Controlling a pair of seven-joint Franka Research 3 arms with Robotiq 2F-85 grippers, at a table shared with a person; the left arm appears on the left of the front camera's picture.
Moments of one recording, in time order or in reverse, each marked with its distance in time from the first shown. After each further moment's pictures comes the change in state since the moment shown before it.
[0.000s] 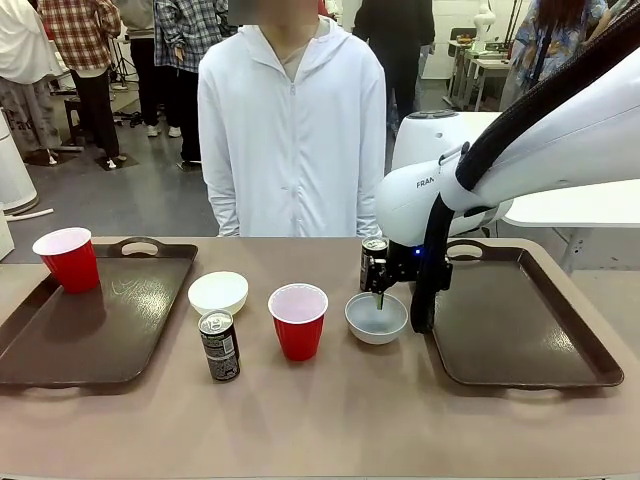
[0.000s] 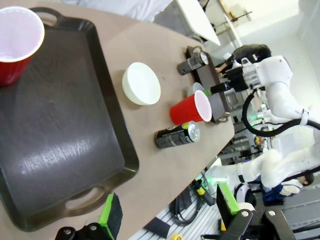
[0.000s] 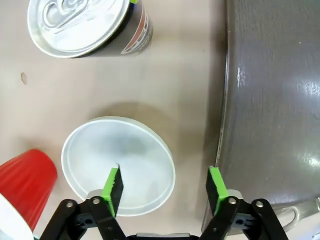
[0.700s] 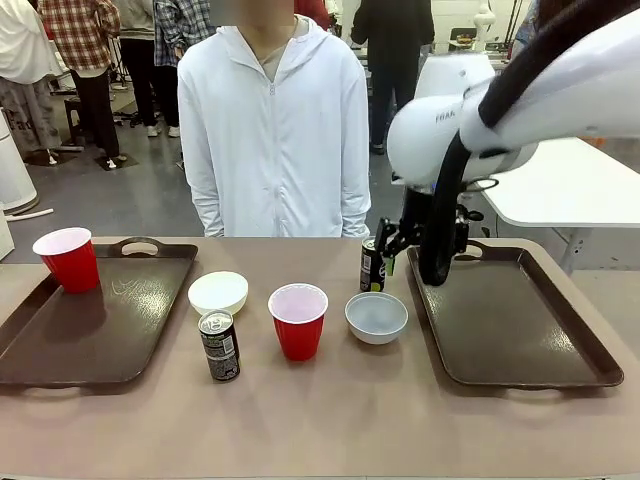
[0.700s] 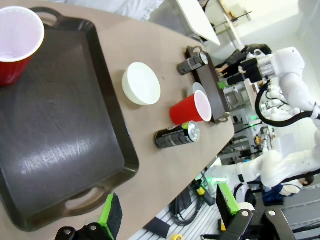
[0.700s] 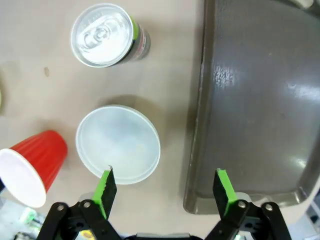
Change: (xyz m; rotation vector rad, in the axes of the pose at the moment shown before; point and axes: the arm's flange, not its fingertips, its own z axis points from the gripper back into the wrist) left arm 0.000 0.000 0.000 0.000 0.000 0.000; right arm 0.013 -0.020 0.057 0.023 0.011 0.043
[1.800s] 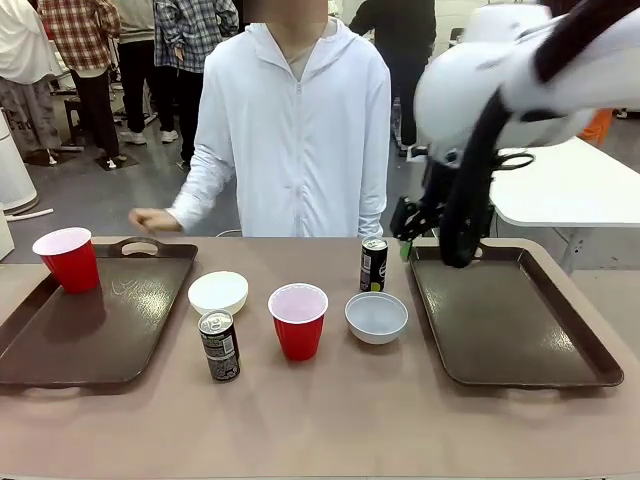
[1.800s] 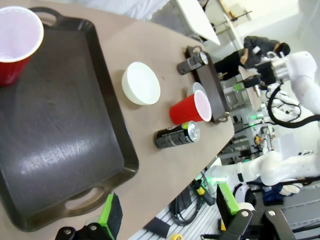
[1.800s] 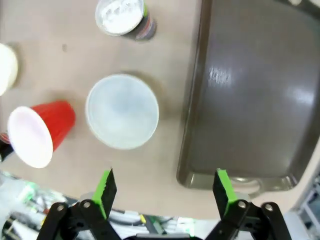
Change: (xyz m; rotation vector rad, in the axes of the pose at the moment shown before) left arm 0.000 0.000 -0.001 -0.001 0.001 -0.001; right arm -0.020 -0.011 0.050 0.018 0.006 0.058
